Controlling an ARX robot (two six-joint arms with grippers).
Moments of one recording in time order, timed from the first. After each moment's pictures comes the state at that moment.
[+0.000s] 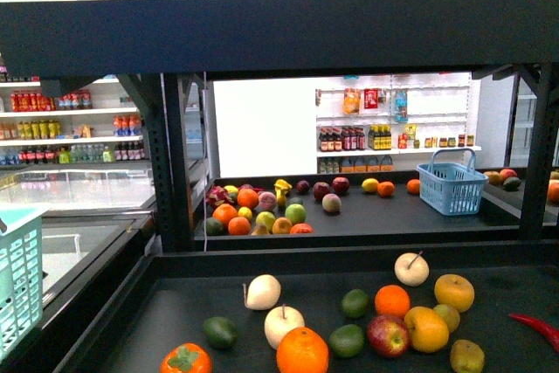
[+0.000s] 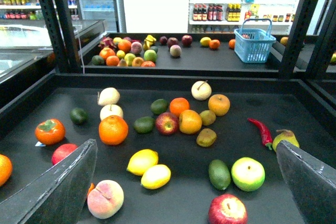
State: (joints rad) left arm 0.46 1.99 1.52 0.24 0.41 -1.25; right arm 0.00 0.00 0.02 0.00 0.00 0.00
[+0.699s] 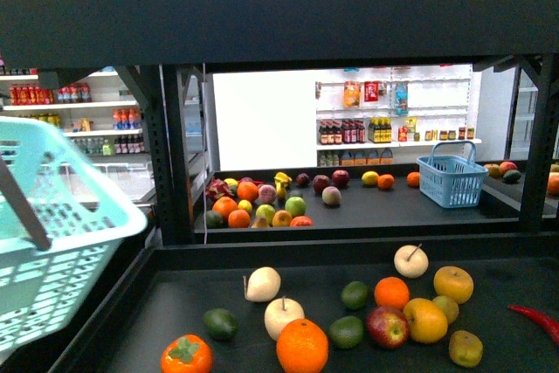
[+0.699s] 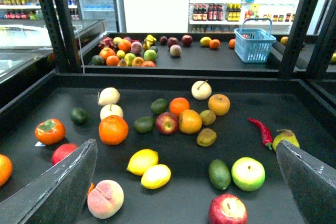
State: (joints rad) left arm 0.17 1.53 1.26 -0.04 0.66 -0.72; right arm 0.00 0.00 0.02 0.00 0.00 0.00
